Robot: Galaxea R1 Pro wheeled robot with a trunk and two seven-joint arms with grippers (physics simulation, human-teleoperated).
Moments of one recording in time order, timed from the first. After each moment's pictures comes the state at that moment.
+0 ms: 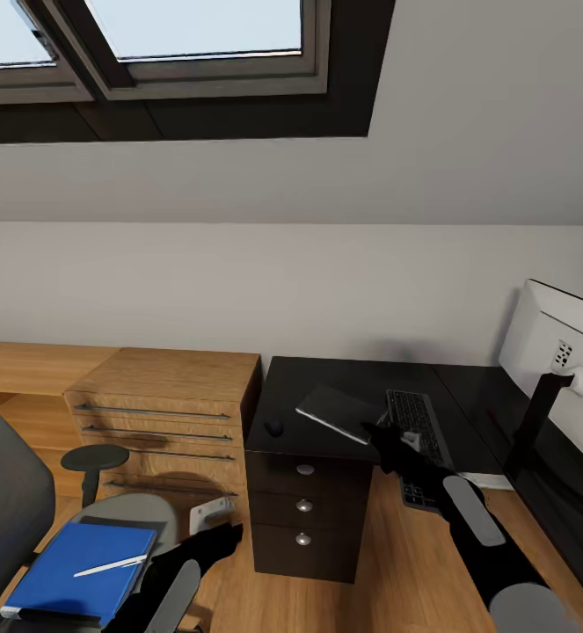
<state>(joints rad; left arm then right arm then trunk) -0.23 -0.01 -0.29 -1.20 0.64 0.50 0.45 -0.51 -0.10 0.00 -0.92 -1.39 0.53 0.15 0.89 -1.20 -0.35</state>
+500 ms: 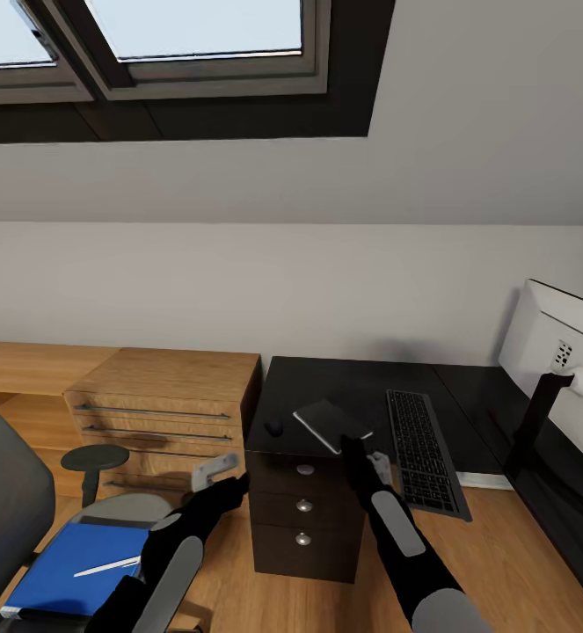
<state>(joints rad) -0.23 -0.01 -0.35 -1.53 0.64 0.52 0.59 -0.51 0.16 0.02 -0.79 -1.28 0.00 0.03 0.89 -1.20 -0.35</state>
